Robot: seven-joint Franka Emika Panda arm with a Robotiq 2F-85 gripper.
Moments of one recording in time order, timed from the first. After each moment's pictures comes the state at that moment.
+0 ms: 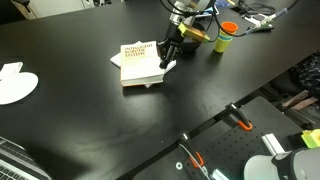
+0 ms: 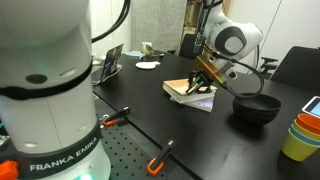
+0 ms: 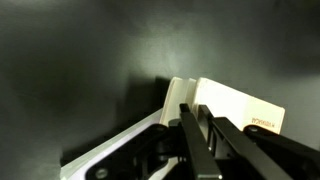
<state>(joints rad) -0.17 0.48 0.08 -2.11 0.55 2.25 -0.54</state>
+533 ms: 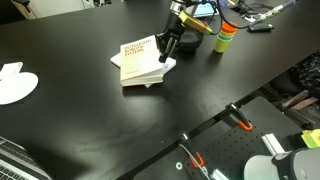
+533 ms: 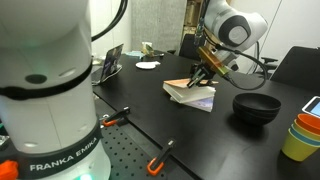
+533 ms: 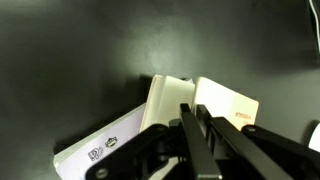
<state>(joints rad) -0.17 0.41 0.08 -2.12 0.56 2.18 -0.51</state>
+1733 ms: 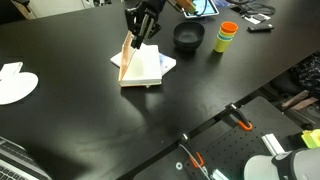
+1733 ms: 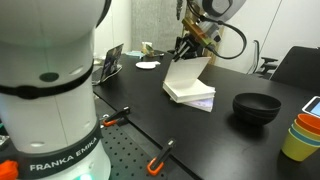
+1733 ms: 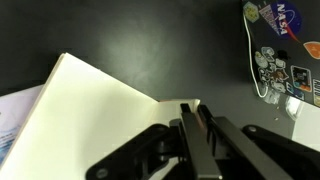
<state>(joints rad) -0.04 0.21 0.11 -2.14 0.65 2.09 -0.51</state>
